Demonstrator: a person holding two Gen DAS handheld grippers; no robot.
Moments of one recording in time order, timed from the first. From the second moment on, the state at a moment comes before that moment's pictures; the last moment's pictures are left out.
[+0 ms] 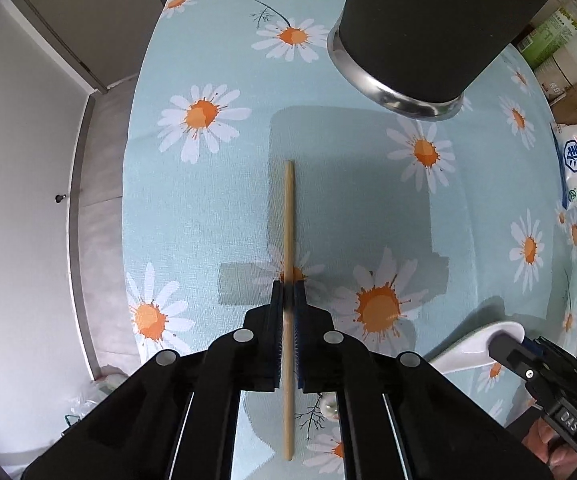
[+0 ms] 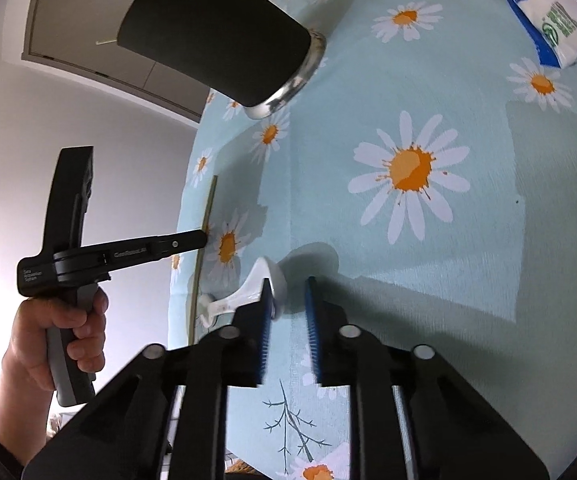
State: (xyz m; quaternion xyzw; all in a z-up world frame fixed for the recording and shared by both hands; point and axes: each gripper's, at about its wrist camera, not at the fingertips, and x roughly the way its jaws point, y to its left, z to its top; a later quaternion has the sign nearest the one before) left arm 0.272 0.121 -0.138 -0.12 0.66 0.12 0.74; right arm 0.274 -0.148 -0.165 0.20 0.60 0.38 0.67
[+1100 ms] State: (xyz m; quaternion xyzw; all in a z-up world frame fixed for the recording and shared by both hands) left arm 0.197 0.177 -0.027 -0.19 0.40 -0.08 0.89; right arm 0.267 -0.100 0.015 -0.11 0.46 0.31 0.83
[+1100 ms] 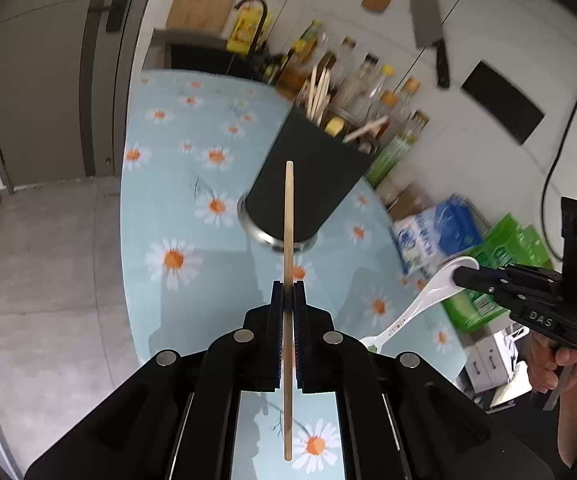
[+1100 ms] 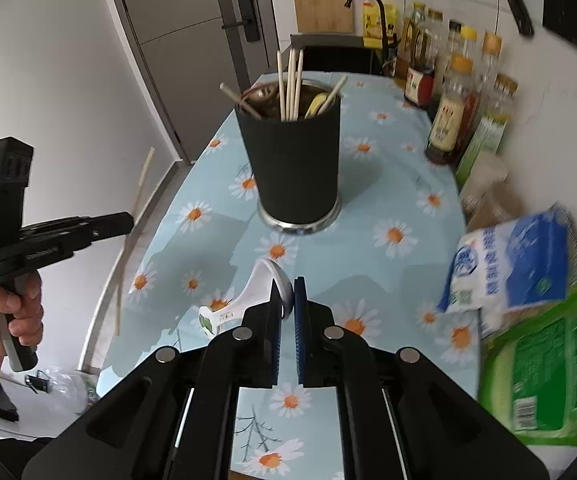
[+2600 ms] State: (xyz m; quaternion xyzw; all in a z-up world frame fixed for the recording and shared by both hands) left arm 0.303 0.121 0.096 -0.12 0.09 -0.01 0.99; right arm 0.411 -0.045 0.130 -0.23 0.34 0.39 0.82
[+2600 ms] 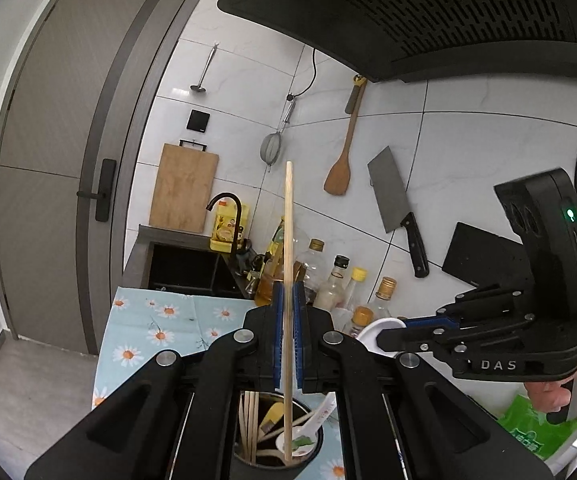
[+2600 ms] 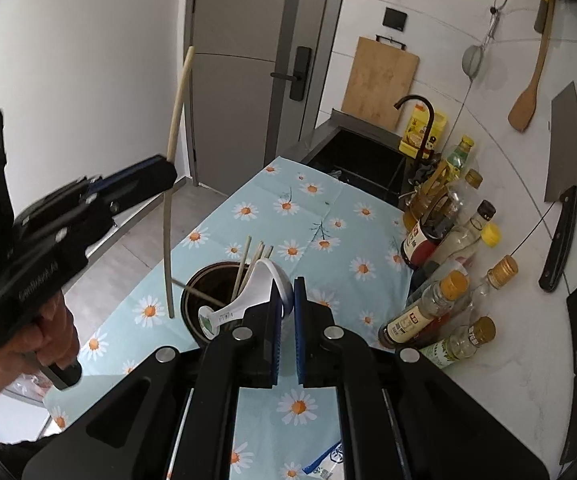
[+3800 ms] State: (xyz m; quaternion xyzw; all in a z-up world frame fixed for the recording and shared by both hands) left arm 0.336 0.128 0.023 -0.13 0.16 -0.01 0.98; right arm 0.437 -0.017 0.090 -0.20 0.40 0.40 0.80
